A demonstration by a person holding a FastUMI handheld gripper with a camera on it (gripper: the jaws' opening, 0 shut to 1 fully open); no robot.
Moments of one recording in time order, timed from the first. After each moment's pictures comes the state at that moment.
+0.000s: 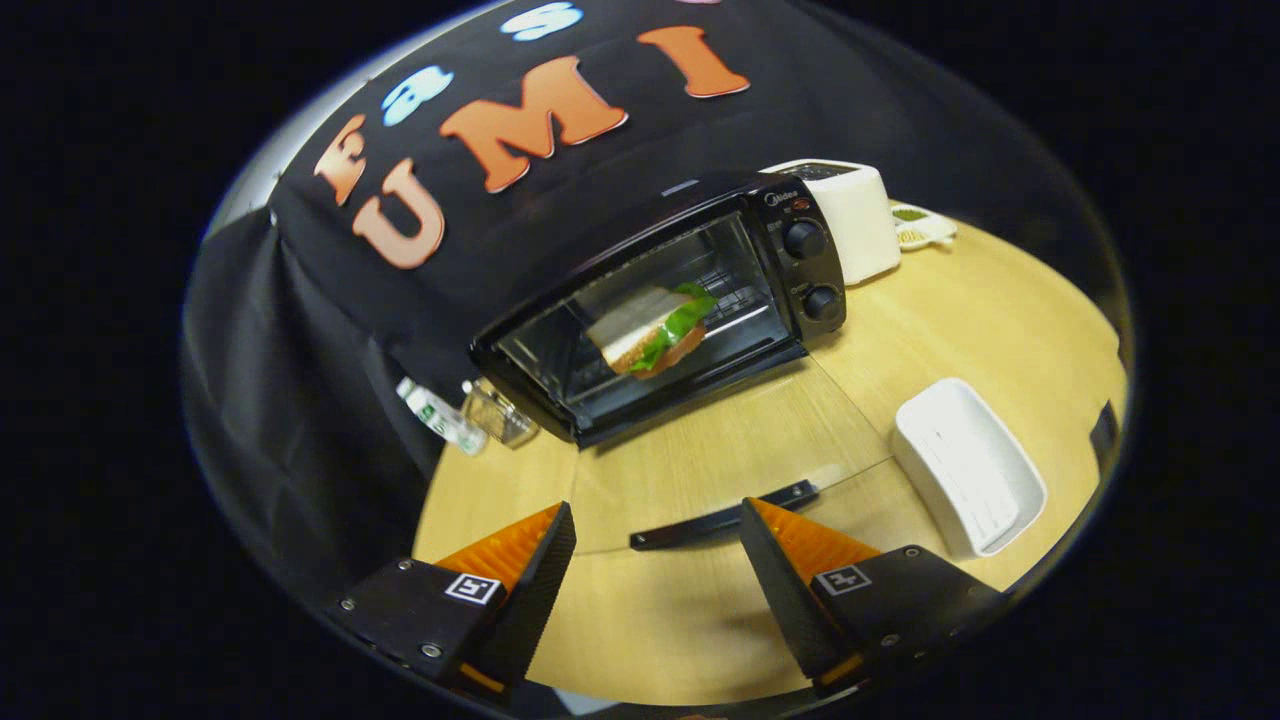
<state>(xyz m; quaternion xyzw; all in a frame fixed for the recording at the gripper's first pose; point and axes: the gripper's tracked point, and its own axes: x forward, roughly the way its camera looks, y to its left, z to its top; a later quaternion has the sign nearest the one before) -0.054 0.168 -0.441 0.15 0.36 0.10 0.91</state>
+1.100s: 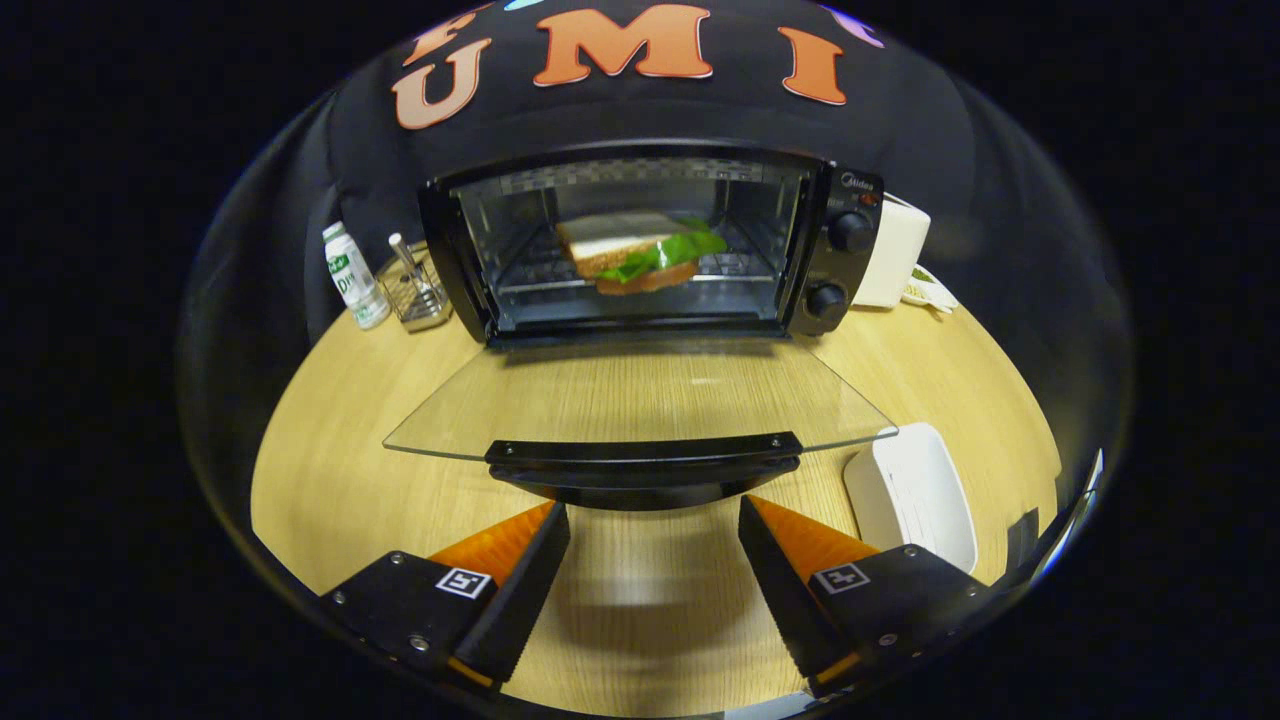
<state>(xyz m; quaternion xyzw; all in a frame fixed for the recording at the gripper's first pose) -0.043 0.149 -0.457 -0.01 0.38 0.05 0.92</state>
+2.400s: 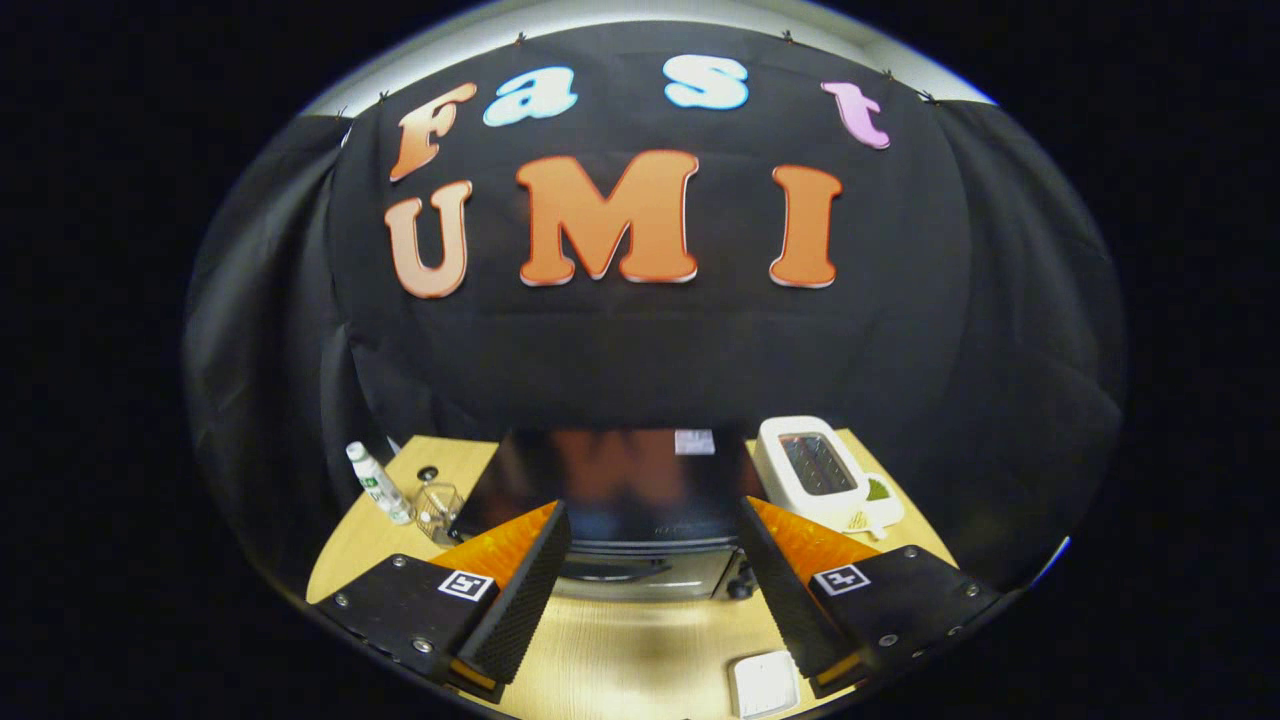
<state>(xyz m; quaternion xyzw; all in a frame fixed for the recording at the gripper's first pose) 0.086 0.109 -0.163 -0.01 0.19 0.06 0.98</state>
